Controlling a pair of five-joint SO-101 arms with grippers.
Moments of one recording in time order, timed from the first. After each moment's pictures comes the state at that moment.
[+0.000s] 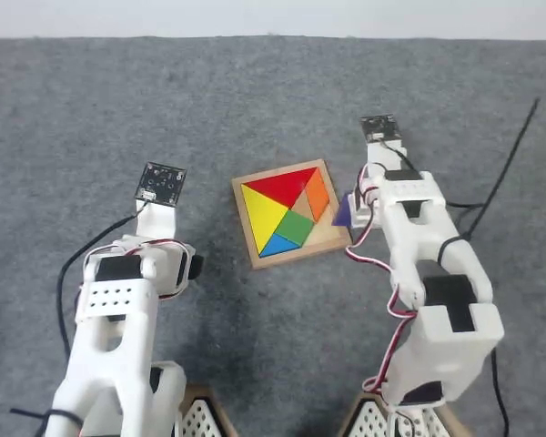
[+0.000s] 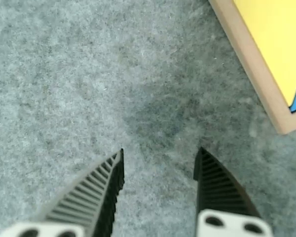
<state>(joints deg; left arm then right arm) -10.6 -38.8 66.3 53.0 -10.9 -9.0 14.3 22.3 46.9 3.7</state>
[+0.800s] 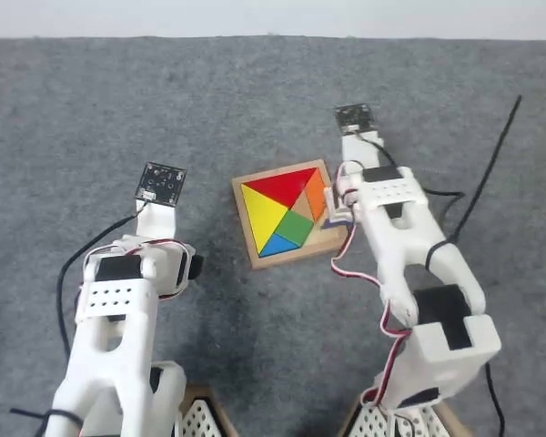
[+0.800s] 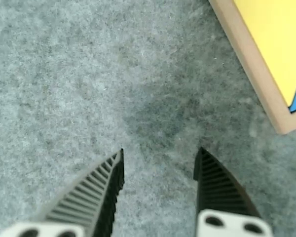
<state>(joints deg) -10.6 -38.8 66.3 53.0 -10.9 -17.2 9.3 22.3 46.9 1.6</state>
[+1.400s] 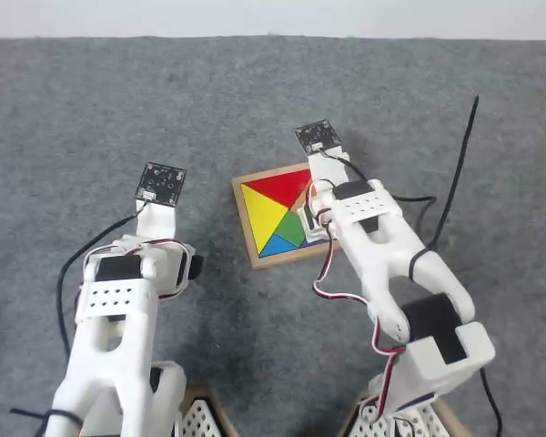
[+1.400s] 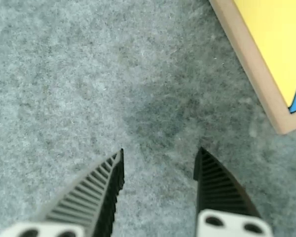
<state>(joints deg) -10.6 -38.8 66.3 53.0 -10.9 -22.6 6.6 27.2 46.6 1.6</state>
